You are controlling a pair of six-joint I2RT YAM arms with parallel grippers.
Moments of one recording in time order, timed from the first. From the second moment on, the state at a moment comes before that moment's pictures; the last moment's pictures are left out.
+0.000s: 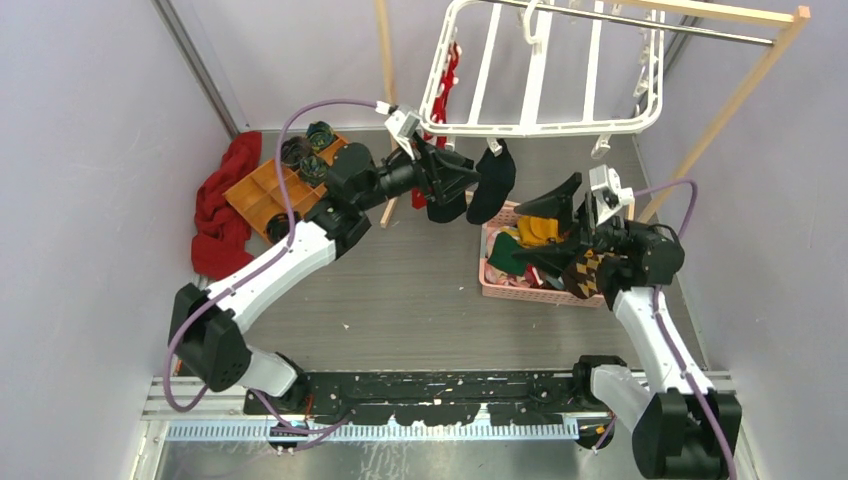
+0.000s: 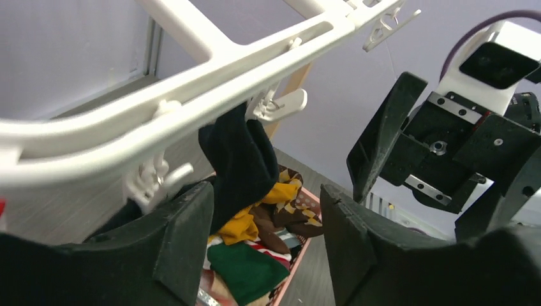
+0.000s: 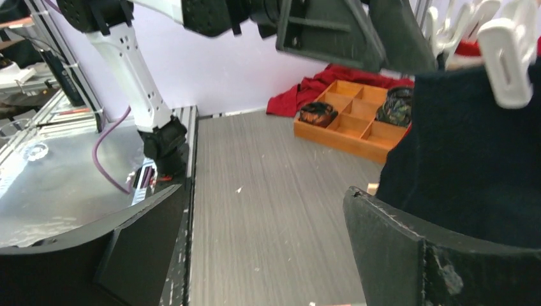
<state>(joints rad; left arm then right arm) -0.65 1.45 1.24 0.39 0.50 -0.45 -0.01 0.98 0.63 1.24 -1.33 0.92</state>
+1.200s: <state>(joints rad) -0.65 0.67 0.69 0.06 0.23 -0.67 -0.26 0.73 0.81 -0.48 -0.96 0.28</state>
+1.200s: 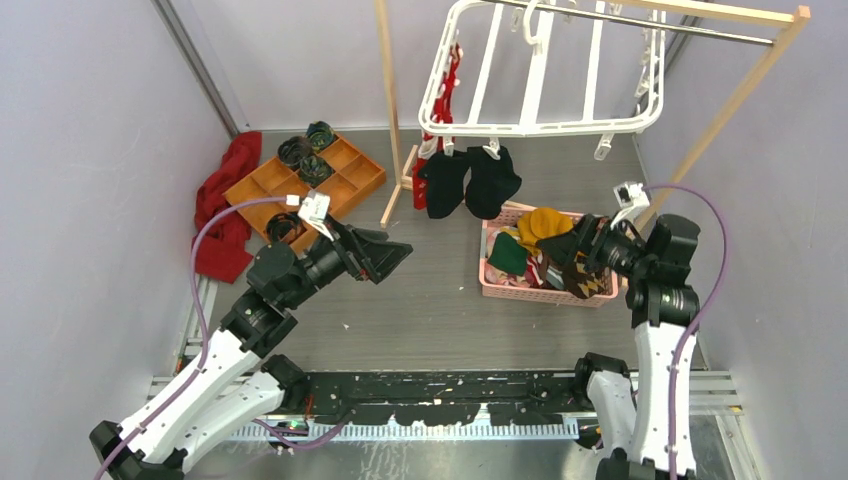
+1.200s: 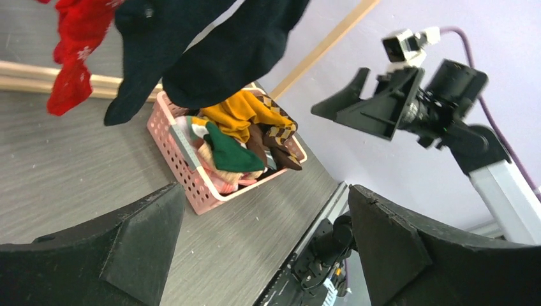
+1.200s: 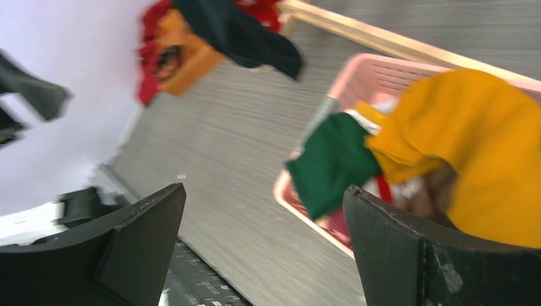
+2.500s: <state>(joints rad) -0.65 0.54 0.42 0.12 0.06 -0.92 -0.19 1.15 0.96 -0.66 -0.43 -0.23</state>
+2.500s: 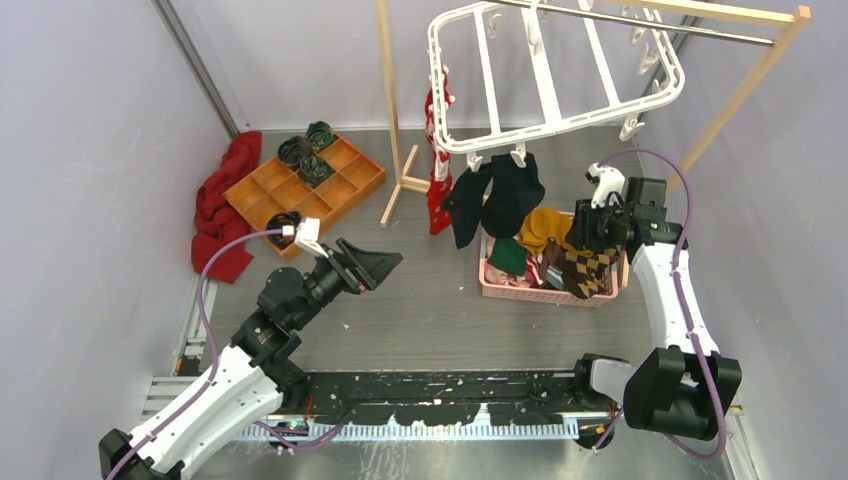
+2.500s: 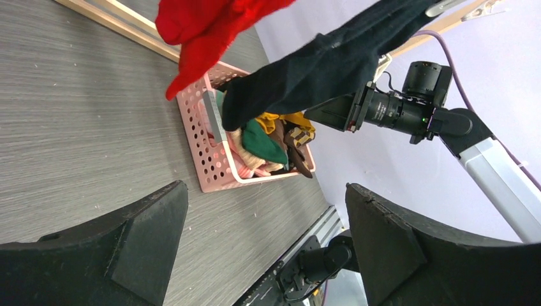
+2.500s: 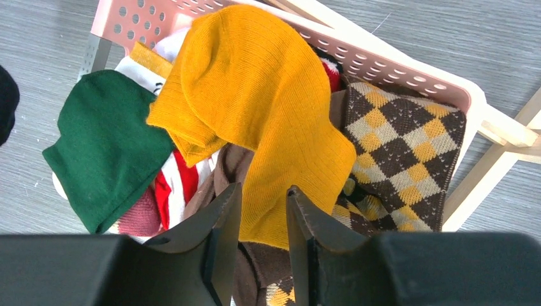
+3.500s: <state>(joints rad) -0.65 0.62 0.43 0.34 0.26 -0.90 -0.21 0.84 1.17 -0.84 -0.57 -0.08</state>
